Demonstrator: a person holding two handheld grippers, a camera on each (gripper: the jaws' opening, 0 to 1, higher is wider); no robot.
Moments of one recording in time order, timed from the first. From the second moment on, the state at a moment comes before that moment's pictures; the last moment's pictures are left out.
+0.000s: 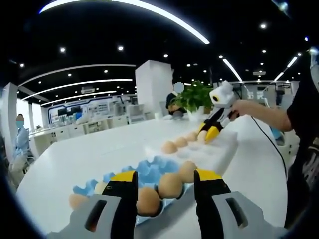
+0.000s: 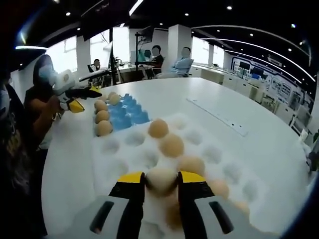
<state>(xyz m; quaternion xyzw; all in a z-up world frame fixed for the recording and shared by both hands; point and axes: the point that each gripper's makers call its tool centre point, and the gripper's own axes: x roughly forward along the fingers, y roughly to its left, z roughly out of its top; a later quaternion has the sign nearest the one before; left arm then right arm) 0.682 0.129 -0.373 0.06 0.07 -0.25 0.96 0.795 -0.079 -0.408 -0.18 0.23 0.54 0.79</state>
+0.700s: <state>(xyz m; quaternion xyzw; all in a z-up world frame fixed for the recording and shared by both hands) 0.677 0.120 -0.375 0.06 0.07 -0.26 0.96 0.780 -0.059 -0.386 -0.18 0.21 0.55 0.79</state>
